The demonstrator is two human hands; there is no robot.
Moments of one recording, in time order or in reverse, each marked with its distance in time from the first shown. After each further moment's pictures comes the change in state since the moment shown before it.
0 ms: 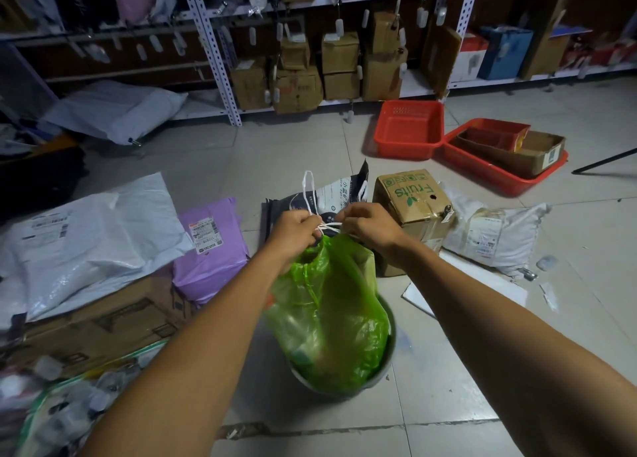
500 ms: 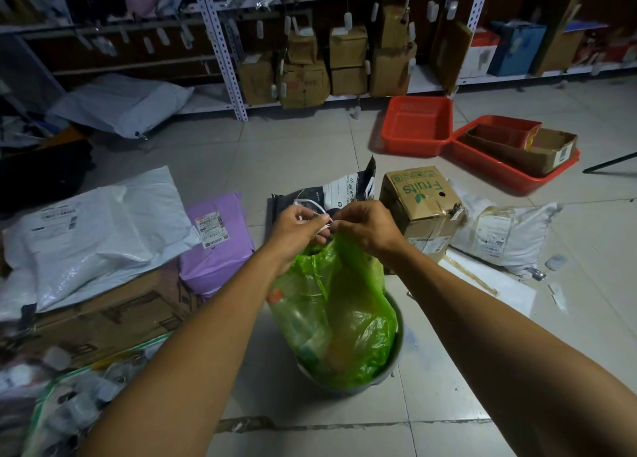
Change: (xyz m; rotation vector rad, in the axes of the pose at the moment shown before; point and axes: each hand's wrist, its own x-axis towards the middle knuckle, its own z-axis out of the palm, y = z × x) left_hand -0.006 -0.009 -0.014 -0.170 -0.013 -0.019; right_hand 0.008 0.013 0.020 -0.130 0.076 -0.197
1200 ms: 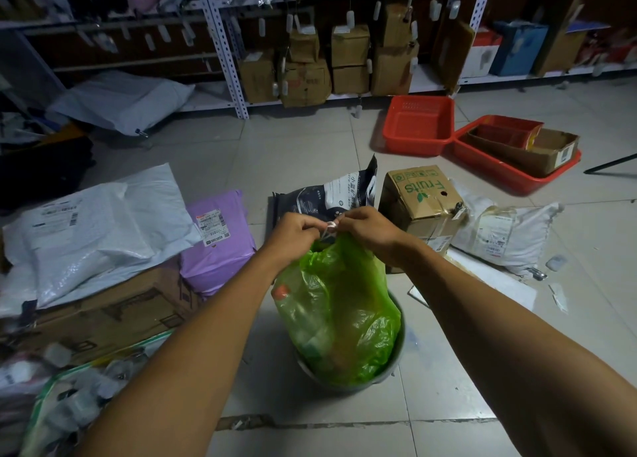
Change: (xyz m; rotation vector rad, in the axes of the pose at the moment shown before) left_hand -0.006 0.000 -0.009 0.451 -0.057 0.146; right_hand -0.002 -0.009 0.001 0.191 -0.228 0.258
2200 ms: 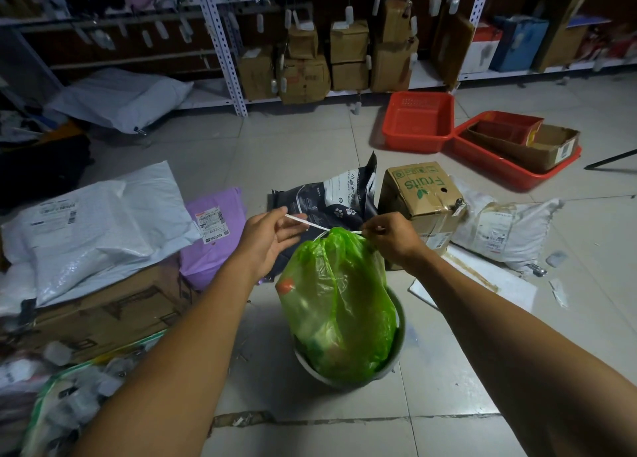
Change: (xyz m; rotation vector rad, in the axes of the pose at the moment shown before) left_hand -0.001 -0.026 -0.023 -0.819 0.080 -0.229; right_hand -0.008 0.041 -0.027 -0.364 0.244 -0.046
